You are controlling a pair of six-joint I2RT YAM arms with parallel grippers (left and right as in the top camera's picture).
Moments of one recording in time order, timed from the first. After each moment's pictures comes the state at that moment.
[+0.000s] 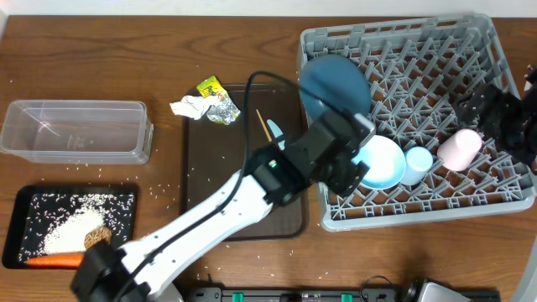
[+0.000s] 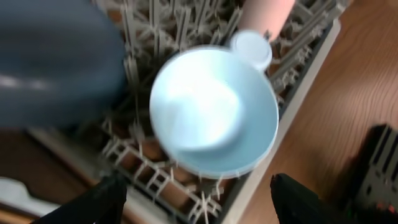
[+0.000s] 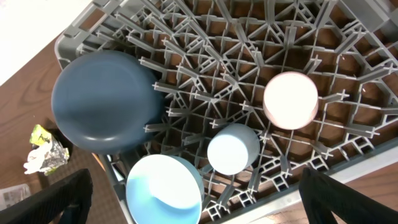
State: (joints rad) left arm -0.90 1.58 1.33 -0.52 0.15 -0.20; right arm -0.36 1.37 1.62 -1.29 -0.29 0.27
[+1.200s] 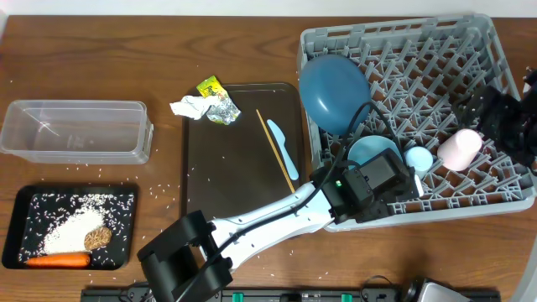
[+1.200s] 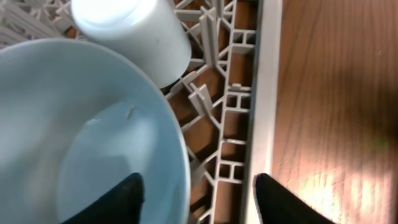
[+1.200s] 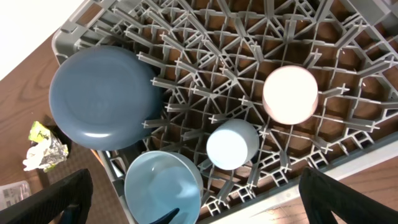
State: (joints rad) left arm -1.10 1.85 1.39 -0.47 0.08 0.25; right arm -0.36 1.37 1.62 -1.30 -0.29 0.27
